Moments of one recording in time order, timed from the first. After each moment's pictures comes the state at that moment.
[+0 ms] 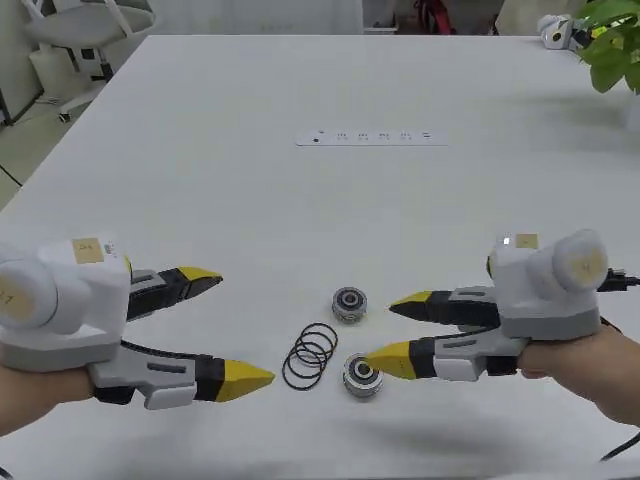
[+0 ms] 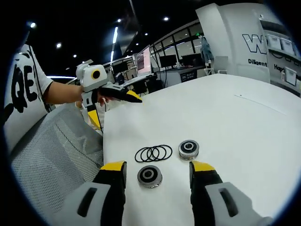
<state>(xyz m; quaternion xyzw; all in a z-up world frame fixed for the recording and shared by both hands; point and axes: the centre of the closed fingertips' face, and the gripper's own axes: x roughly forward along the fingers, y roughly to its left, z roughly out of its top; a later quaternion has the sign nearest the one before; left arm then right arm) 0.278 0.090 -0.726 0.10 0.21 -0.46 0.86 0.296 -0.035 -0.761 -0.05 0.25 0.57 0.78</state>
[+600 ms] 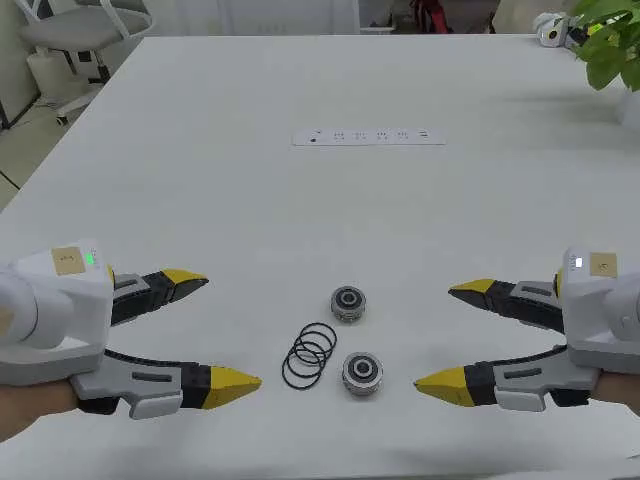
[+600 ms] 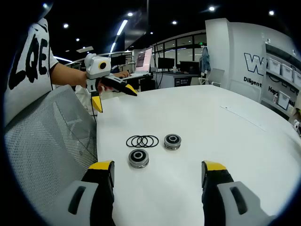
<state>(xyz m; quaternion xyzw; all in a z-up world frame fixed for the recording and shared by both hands) 0.273 0.100 -0.728 0.12 0.21 -0.45 0.86 0.291 -0.080 -0.752 -0.14 0.20 0.53 0.81</state>
